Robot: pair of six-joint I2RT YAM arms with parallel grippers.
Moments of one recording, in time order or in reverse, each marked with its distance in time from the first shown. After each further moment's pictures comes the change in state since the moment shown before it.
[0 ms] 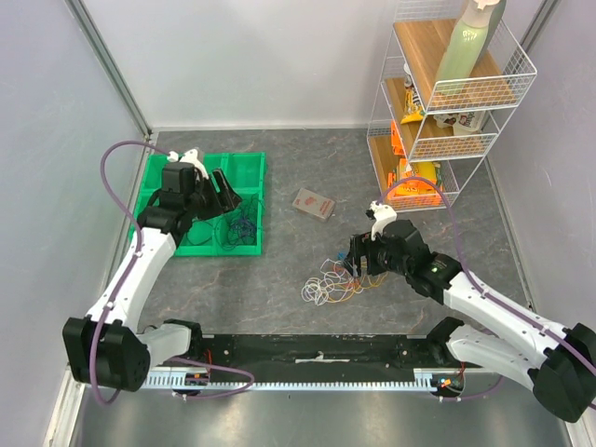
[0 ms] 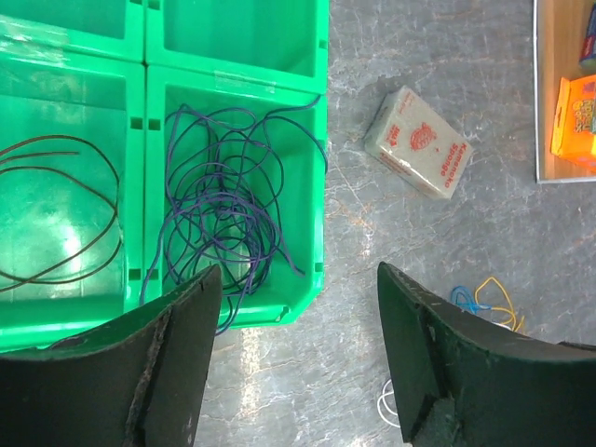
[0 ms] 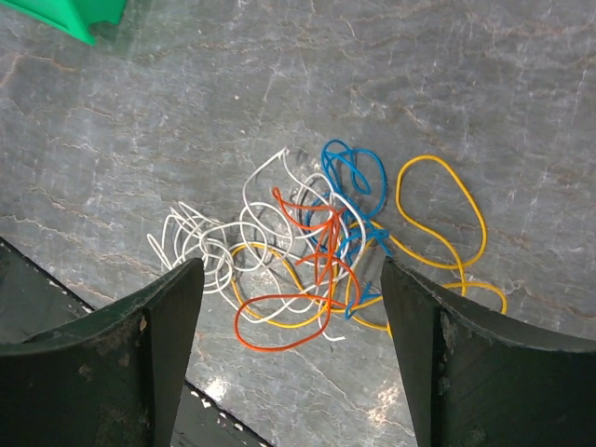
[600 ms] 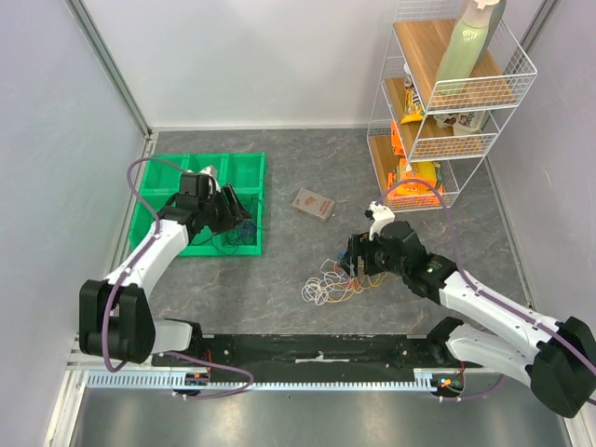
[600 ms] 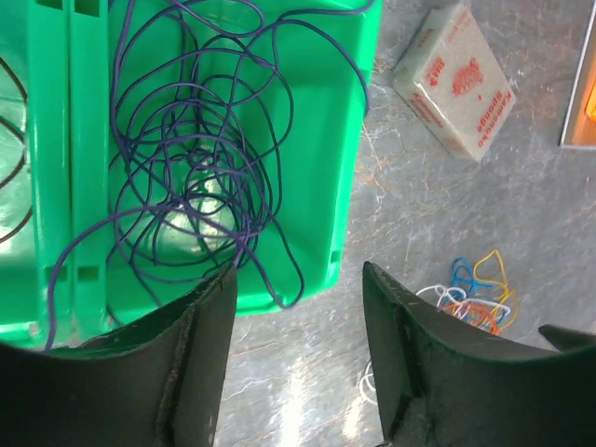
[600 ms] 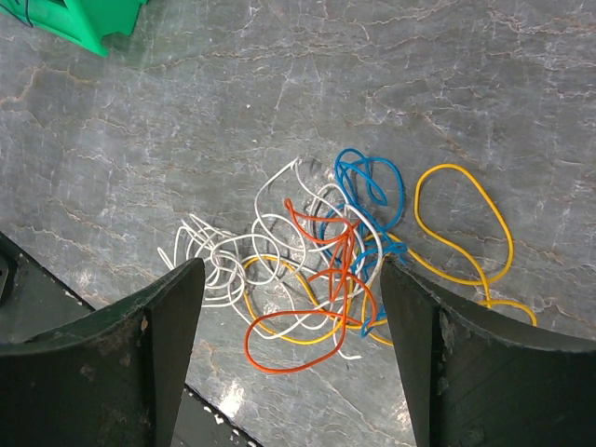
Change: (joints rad) left arm 0.000 0.130 -0.107 0.060 0.114 -0.084; right arm 0.000 0.025 -0.051 0.094 -0.014 0.050
